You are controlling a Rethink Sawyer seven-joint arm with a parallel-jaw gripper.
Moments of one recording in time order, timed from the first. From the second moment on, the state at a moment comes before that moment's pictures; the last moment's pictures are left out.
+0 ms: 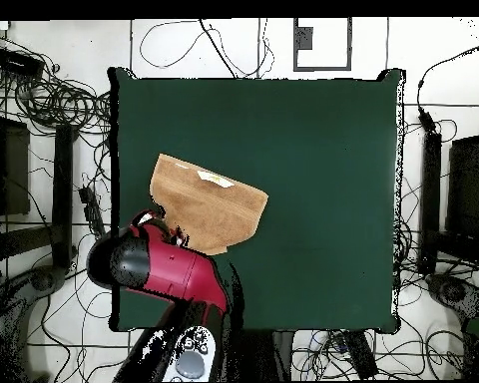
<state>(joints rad) 0.35 -0.65 -0.26 1.85 0.50 0.31 2.14</state>
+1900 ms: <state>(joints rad) -0.07 -0.73 -0.34 1.56 0.19 0.54 2.14</state>
